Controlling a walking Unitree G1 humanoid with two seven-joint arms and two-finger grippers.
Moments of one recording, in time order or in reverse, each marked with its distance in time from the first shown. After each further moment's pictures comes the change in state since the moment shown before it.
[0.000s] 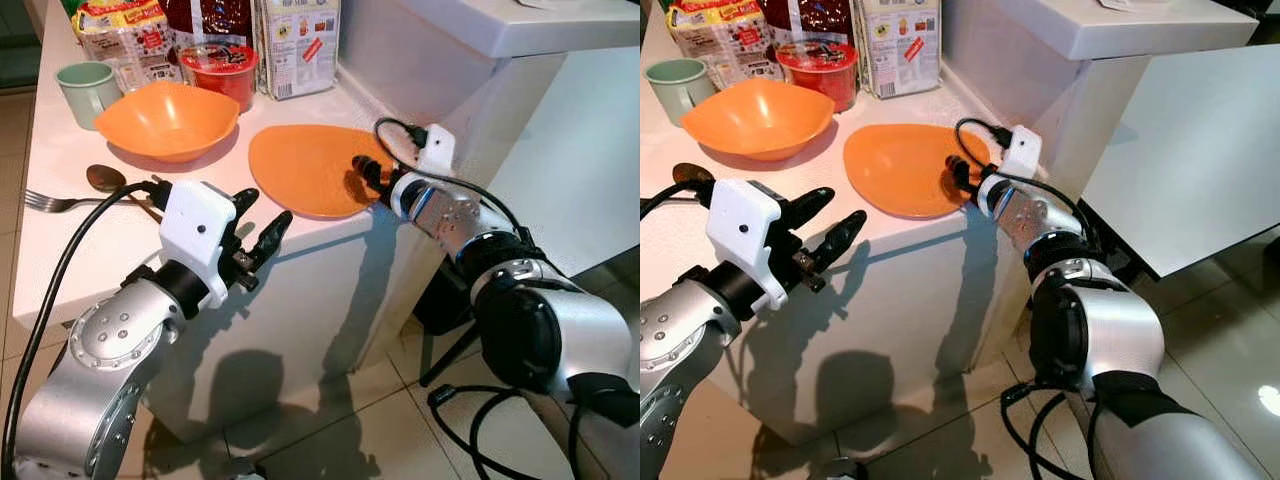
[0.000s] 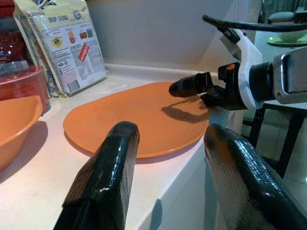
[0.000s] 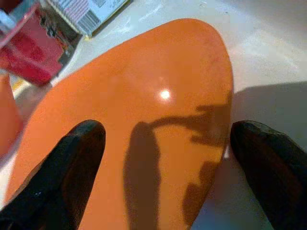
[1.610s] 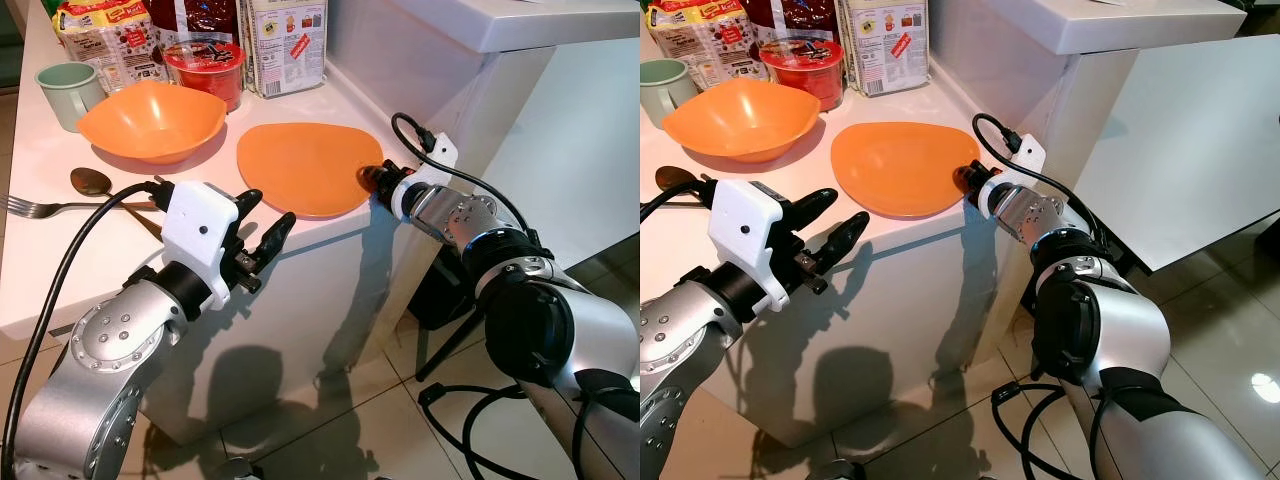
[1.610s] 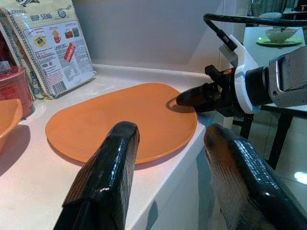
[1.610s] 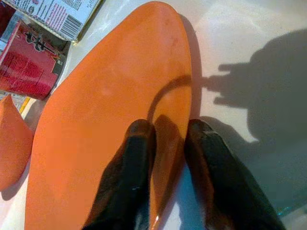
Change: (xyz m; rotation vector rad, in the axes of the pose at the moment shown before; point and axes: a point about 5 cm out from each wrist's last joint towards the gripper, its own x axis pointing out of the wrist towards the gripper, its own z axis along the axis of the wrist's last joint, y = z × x) left arm 0.000 -0.003 0.001 -0.010 -0.005 -0.012; right arm -0.002 -0.002 -0.003 0.186 0.075 -0.003
